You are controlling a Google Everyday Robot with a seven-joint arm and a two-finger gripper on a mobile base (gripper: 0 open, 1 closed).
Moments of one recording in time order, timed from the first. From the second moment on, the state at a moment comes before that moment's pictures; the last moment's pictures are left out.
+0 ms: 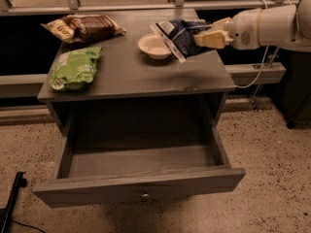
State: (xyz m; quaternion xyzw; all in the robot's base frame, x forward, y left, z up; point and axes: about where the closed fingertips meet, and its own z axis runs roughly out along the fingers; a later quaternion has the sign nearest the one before) arm 0.680 -0.139 0.959 -0.43 0.70 0.23 0.52
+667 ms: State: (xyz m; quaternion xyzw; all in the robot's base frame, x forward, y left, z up) arm 0.677 -0.138 0.957 -0.43 0.70 0.23 0.52
